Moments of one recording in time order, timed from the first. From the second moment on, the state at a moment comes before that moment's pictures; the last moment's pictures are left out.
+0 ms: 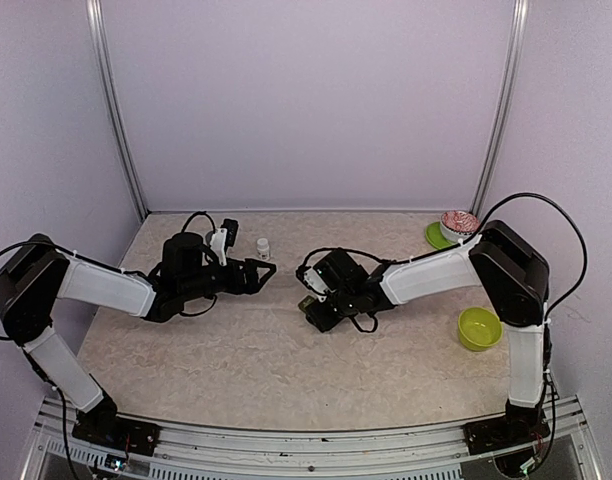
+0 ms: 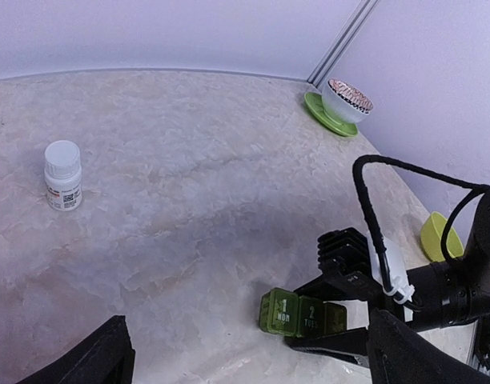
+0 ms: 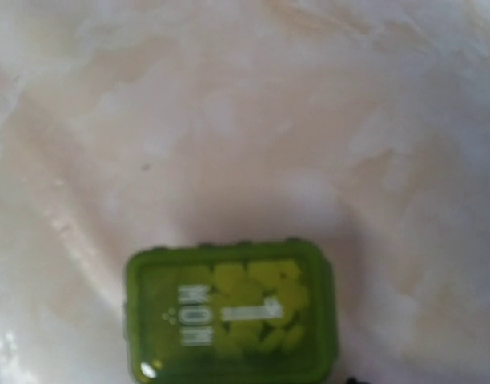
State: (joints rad) left arm -0.59 1.62 0.69 0.62 0.23 -0.40; right arm 0.89 2.06 1.28 -0.11 0.09 0.10
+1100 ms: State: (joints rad) left arm -0.59 1.62 0.69 0.62 0.22 -0.40; right arm 0.58 2.05 1.22 -0.04 0.23 0.29
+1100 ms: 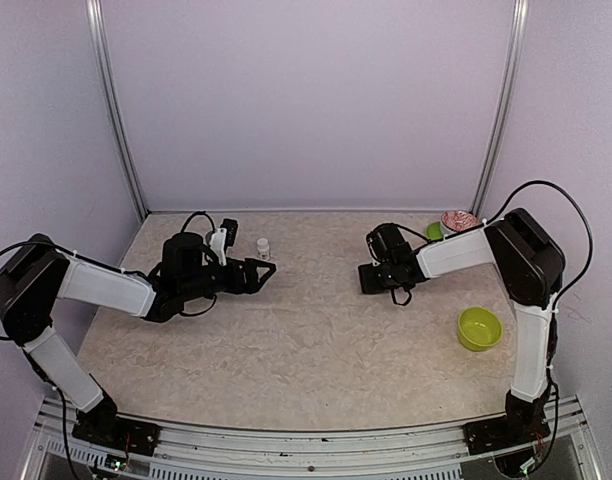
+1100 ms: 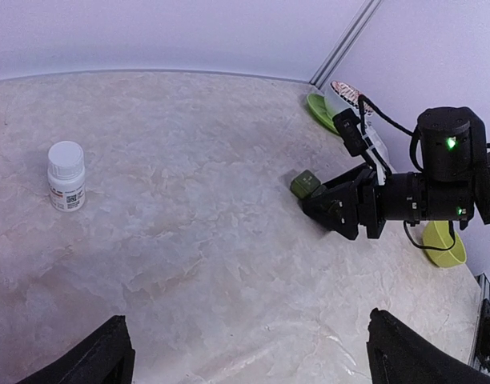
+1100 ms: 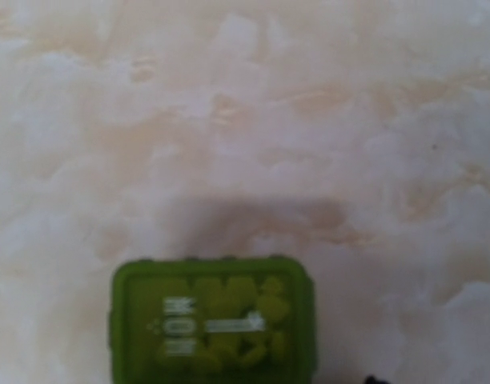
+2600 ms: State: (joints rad) left arm -0.55 1.22 0.70 0.20 -0.26 -0.35; right arm 0.35 1.21 0.71 -0.05 0.17 0.22
